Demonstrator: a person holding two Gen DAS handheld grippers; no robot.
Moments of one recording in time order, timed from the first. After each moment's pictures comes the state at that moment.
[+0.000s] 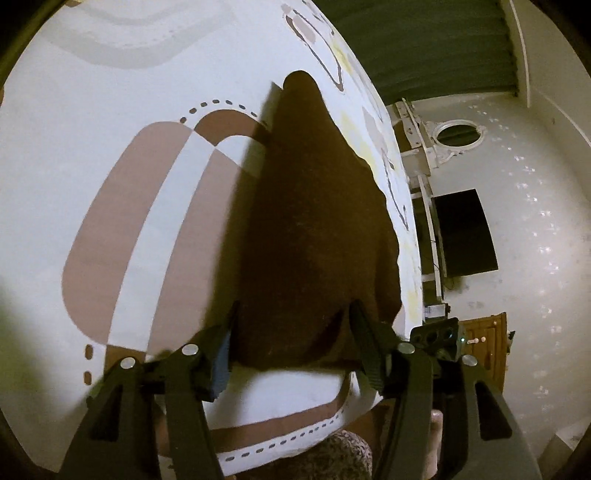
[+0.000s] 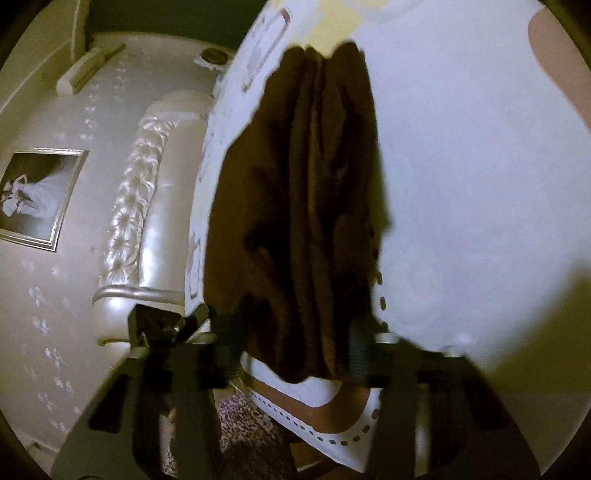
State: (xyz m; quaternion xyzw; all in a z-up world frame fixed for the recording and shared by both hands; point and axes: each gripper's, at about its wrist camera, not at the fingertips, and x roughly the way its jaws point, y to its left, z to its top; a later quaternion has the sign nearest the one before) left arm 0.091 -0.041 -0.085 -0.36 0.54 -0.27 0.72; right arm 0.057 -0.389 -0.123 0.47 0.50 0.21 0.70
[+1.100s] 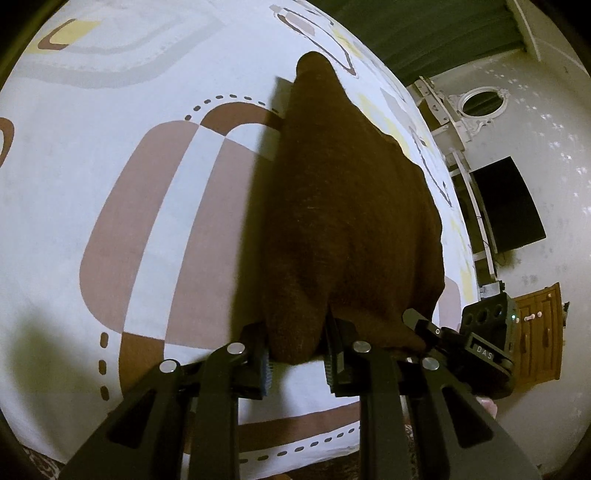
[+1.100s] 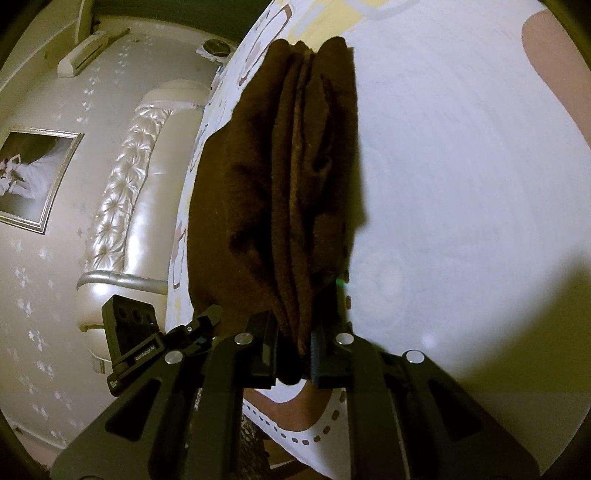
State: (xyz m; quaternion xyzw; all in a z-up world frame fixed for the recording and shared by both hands) left arm 0.086 -0.063 -0.082 -0.25 0.55 -0.22 0.76; right arm 0.057 -0.389 -0.123 0.43 0.50 0.21 0.72
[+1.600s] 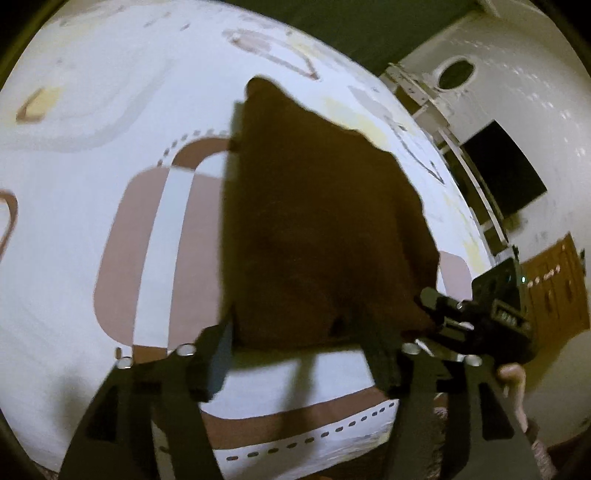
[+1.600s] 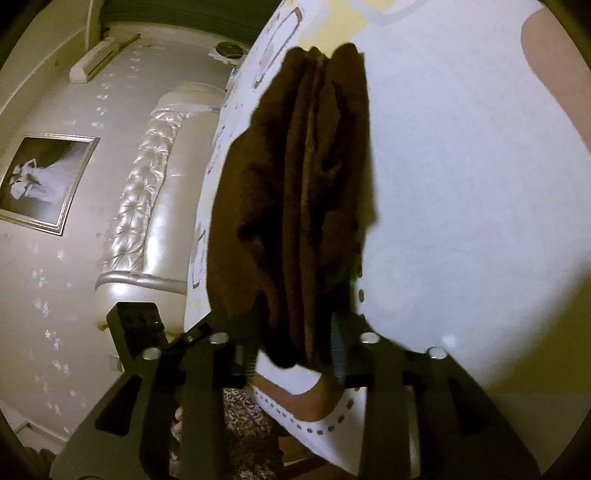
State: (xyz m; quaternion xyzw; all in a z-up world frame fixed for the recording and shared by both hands) left arm 0.072 -0.076 -0.055 -0.15 0.51 -0.26 0.81; right arm 0.052 -0.399 -0.117 0.45 0.48 0.24 0.71
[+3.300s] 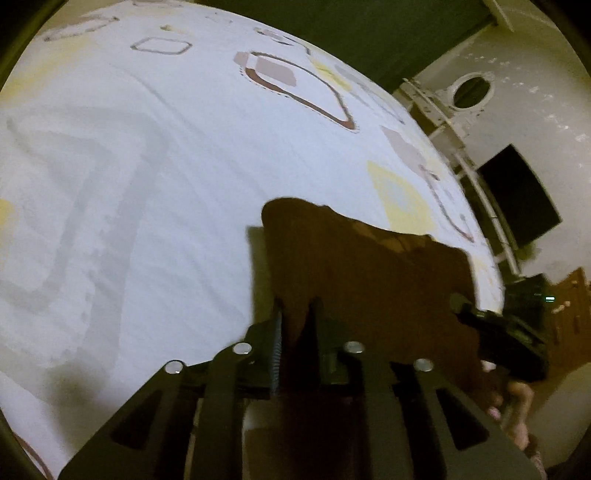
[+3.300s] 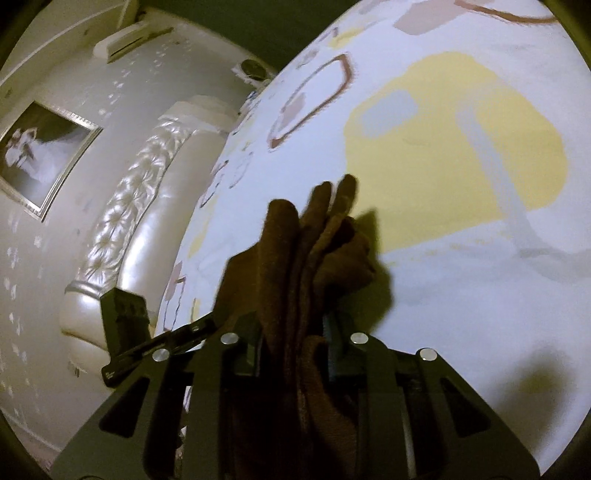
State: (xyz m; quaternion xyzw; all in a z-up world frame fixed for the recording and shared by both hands) left arm 0.225 -0.053 -0.063 -0.18 0.50 -0.24 0.81; right arm 0.202 -0.396 -0.093 0.38 0.43 0.22 0.79
